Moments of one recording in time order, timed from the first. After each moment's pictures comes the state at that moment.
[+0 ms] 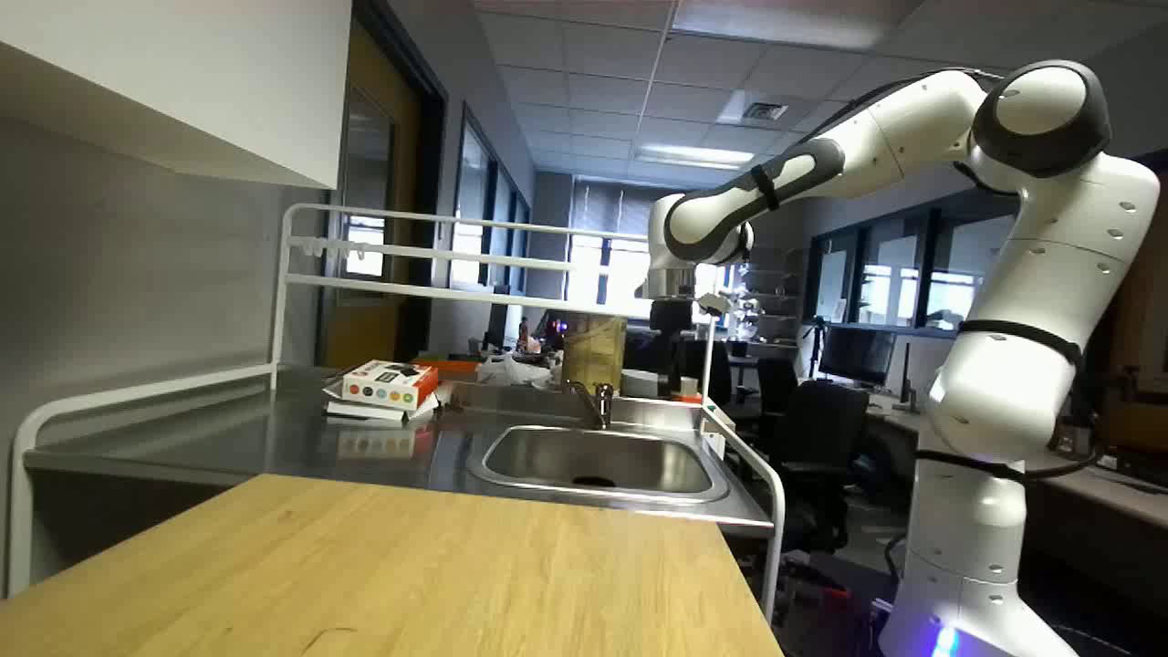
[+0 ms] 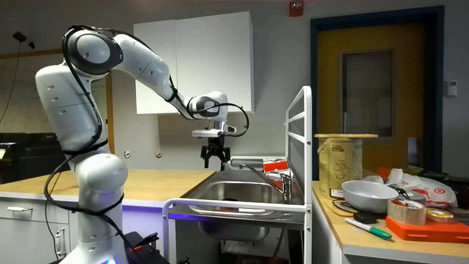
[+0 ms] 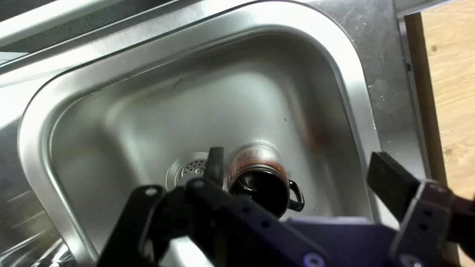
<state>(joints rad) 0.01 -0.30 -0.09 -2.37 -0.04 1.98 -0.28</state>
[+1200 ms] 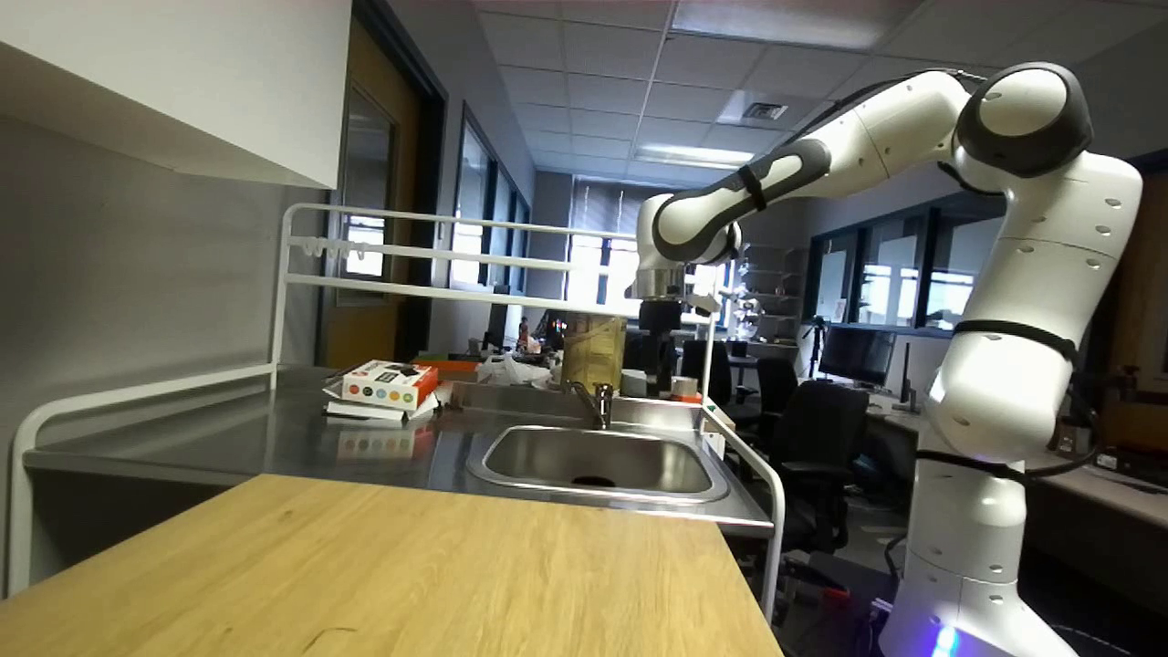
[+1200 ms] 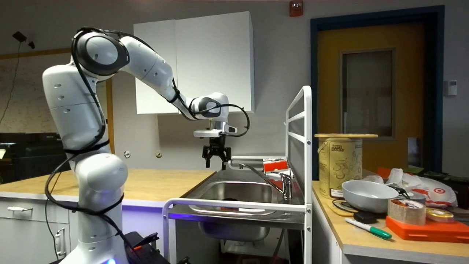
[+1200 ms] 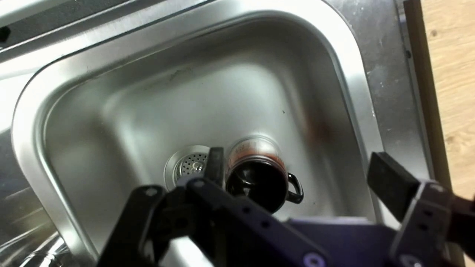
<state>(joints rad) 0.01 -0.24 -0.07 -2.32 -0.04 1.98 -0.24</state>
